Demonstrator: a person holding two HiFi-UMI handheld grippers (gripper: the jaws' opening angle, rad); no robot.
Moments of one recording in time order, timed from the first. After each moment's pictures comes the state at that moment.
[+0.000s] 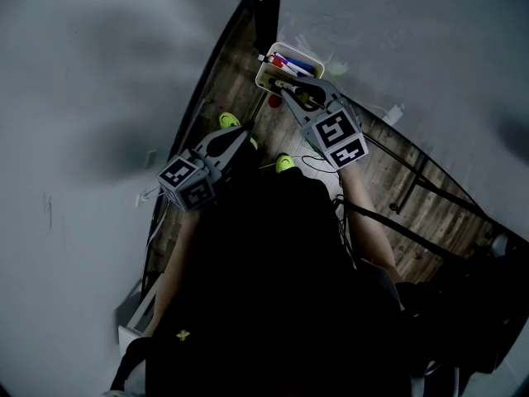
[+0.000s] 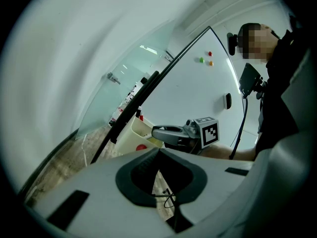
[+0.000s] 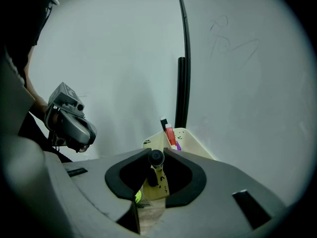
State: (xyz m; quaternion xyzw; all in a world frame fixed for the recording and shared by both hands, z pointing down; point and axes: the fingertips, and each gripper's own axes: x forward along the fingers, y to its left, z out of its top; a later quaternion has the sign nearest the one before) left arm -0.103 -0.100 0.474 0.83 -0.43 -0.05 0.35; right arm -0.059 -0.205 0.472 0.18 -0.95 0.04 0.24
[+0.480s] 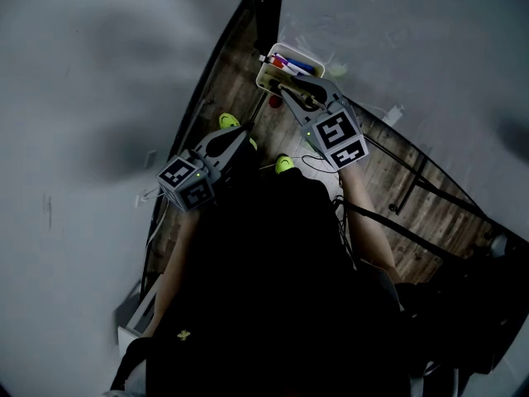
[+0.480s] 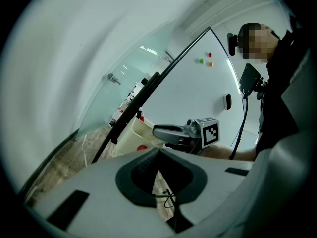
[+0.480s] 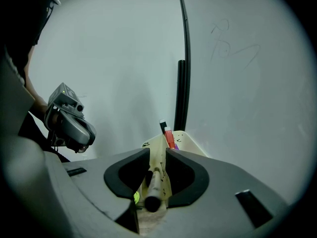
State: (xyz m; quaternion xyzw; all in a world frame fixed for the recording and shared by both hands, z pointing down) left arm -0.105 -0.100 0.476 0.83 -0.43 -0.05 0.35; right arm -0.058 -0.207 0.470 0.19 -0.95 0.03 0.23
